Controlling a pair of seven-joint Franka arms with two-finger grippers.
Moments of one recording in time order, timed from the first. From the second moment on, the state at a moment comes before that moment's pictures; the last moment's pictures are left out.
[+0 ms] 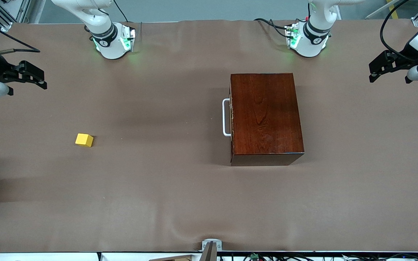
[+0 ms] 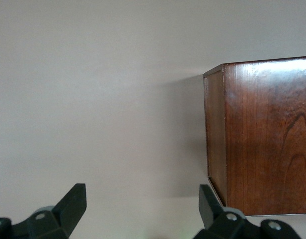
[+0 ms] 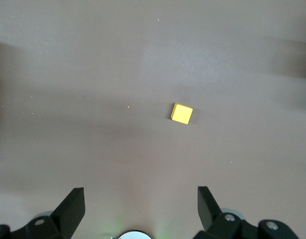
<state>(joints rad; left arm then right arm) 0.00 -0.12 -0.10 -1.63 0.04 1.54 -0.02 -0.04 0.02 0.09 -1.47 0.00 1.41 -0.14</state>
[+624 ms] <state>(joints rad) 0.01 -0.11 -0.10 -1.61 0.01 1.54 -0.04 -0.04 0.02 0.09 -1.47 0.00 1.41 -0.14</state>
